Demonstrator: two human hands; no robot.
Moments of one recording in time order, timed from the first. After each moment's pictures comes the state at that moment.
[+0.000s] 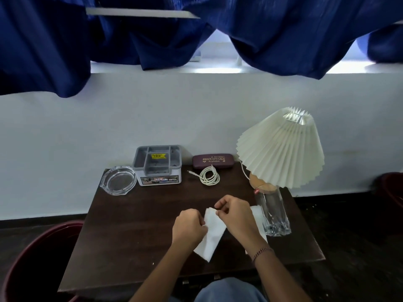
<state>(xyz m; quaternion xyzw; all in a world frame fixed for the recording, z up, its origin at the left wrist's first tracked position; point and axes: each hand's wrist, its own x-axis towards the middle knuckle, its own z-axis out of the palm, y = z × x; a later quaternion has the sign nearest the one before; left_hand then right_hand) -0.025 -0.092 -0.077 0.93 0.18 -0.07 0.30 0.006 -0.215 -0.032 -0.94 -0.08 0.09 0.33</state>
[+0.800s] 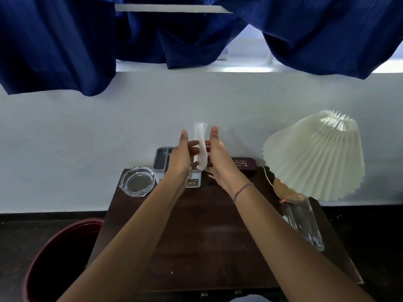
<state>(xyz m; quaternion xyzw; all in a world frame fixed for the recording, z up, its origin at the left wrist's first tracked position) 0.061 -0.011 0.028 0.59 0.26 0.10 0.76 0.088 -0.093 0.038 -0.69 -0.01 0.22 0.69</state>
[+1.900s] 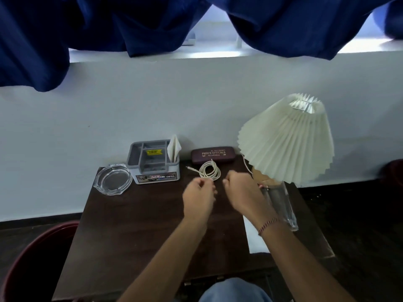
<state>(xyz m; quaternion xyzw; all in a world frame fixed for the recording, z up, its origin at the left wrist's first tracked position) 0.020 -0.116 -0.023 0.65 0.31 0.03 0.70 0.052 -0.208 -0.005 -0.98 -0.10 0.05 0.17</state>
